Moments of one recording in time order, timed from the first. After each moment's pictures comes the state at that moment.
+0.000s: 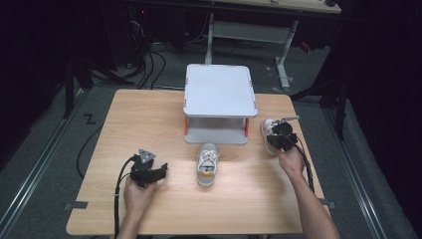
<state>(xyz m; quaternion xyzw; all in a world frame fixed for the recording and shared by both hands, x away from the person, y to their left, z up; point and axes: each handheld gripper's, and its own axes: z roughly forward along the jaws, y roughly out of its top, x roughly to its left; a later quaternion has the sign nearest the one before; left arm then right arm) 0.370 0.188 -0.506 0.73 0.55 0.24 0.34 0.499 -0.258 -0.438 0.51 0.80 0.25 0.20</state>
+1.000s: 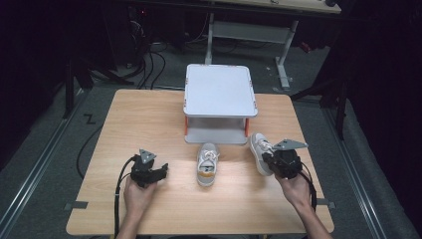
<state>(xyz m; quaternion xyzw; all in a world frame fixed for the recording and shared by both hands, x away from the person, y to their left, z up) 0.369 0.187 -0.506 0.73 0.55 0.24 0.34 0.383 -0.235 -0.399 0.42 0.82 0.32 0.21</state>
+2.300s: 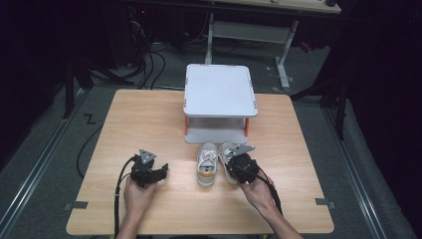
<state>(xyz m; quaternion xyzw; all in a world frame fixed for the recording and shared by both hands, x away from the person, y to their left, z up) 0.369 0.187 -0.506 0.73 0.54 0.24 0.34 0.380 -0.129 -0.428 0.37 0.87 0.27 0.17</state>
